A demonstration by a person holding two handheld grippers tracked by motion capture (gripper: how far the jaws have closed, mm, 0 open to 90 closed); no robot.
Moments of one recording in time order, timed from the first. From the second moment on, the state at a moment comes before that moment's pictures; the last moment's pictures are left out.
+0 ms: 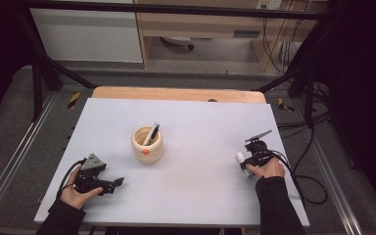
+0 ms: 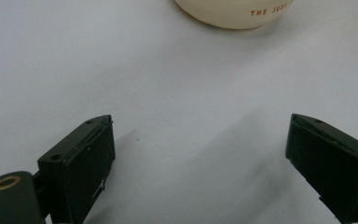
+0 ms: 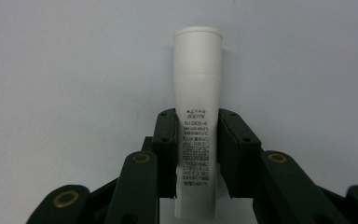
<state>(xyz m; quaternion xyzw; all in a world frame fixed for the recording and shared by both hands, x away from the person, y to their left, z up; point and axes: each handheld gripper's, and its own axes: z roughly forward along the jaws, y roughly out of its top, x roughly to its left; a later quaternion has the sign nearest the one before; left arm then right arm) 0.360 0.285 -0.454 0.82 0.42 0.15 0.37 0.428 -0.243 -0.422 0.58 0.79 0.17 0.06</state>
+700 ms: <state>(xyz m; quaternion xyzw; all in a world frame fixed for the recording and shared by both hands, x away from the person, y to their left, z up) 0.360 0.285 -0.454 0.82 0.42 0.15 0.37 0.428 -0.246 -0.419 0.59 0.79 0.17 0.04</state>
